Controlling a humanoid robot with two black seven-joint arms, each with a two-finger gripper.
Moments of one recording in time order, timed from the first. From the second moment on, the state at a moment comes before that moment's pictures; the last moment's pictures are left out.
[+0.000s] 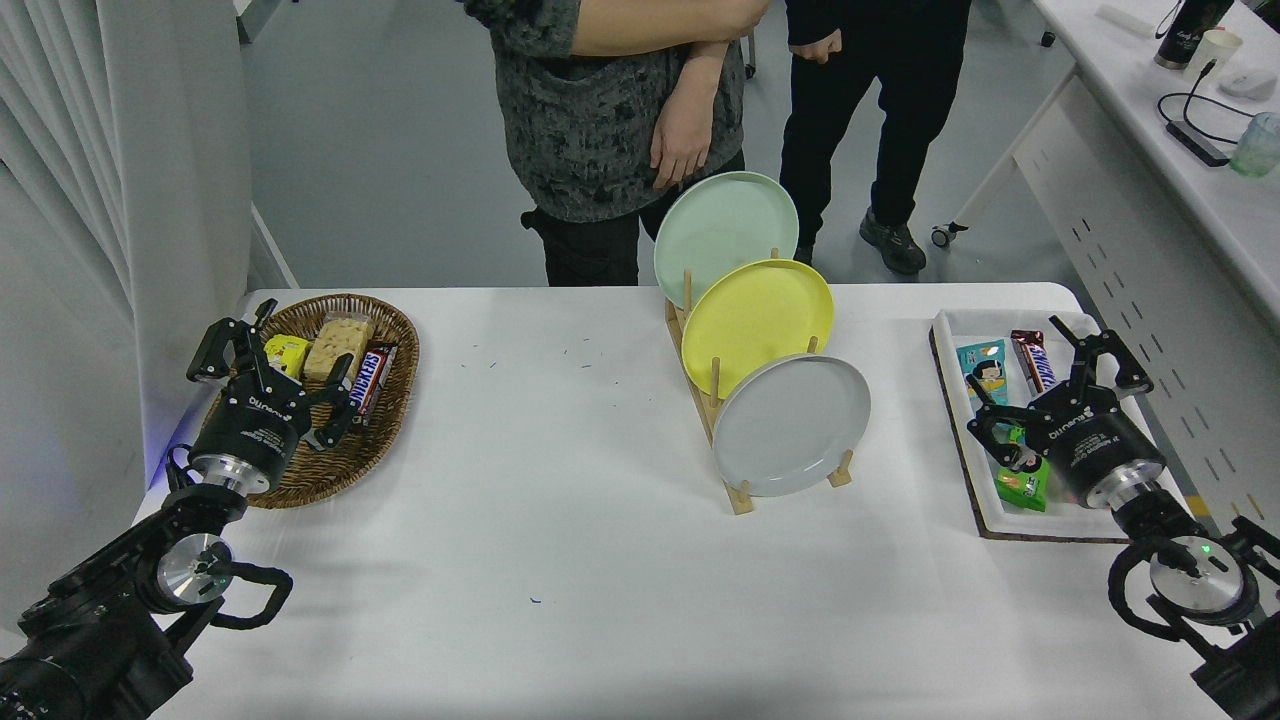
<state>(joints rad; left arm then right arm) -0.49 0.38 -0.89 -0.59 0.16 -0.51 -0.55 0.46 -0.47 0.84 0.78 0.13 0.42 0.24</state>
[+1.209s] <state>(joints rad) -0.49 0.39 -0.88 -0.59 0.16 -0.51 -0.56 0.48 -0.47 0.79 0.75 0.14 0.42 0.24</state>
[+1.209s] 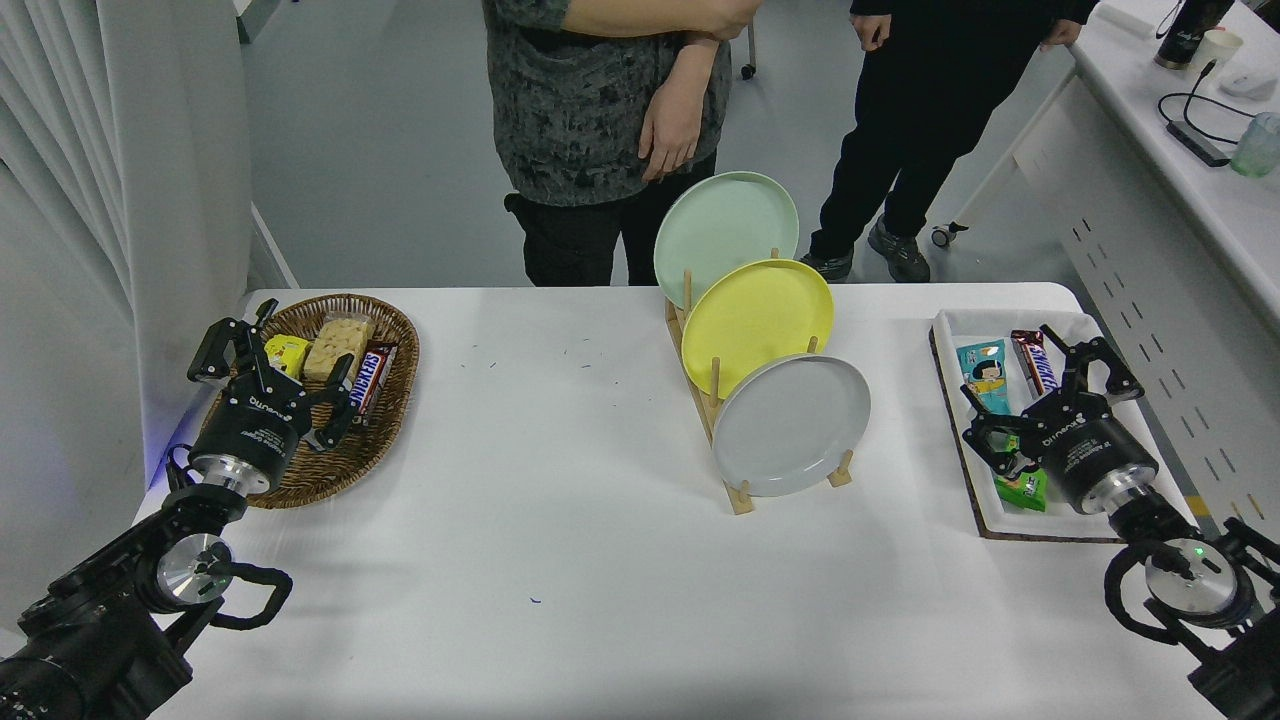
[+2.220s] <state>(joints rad) -0.49 0.38 -0.88 -0.59 0.16 -0.51 -0.56 1.12 -0.74 -0.11 1.29 0.61 -0.17 0.27</state>
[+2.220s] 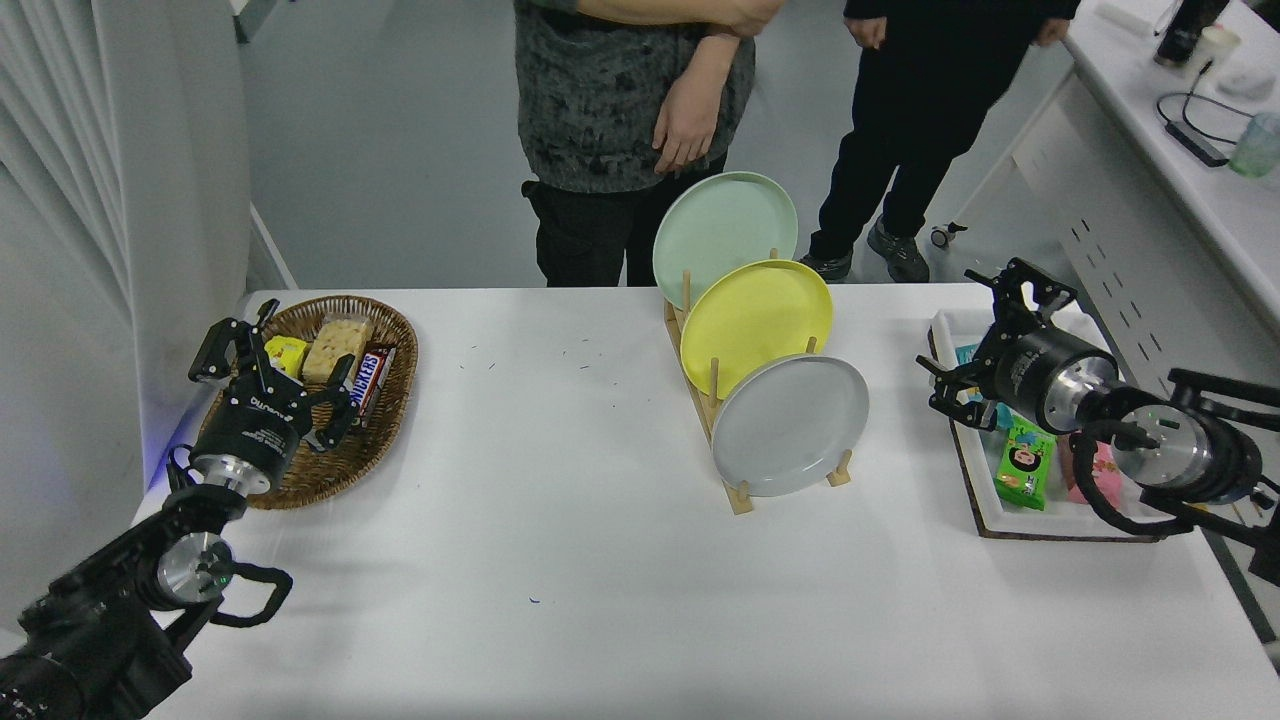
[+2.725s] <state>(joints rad) -0.49 0.39 -0.88 -0.59 0.16 -0.51 -0.56 1.28 -0.60 -0.28 1.36 0.75 -0.39 0.28</state>
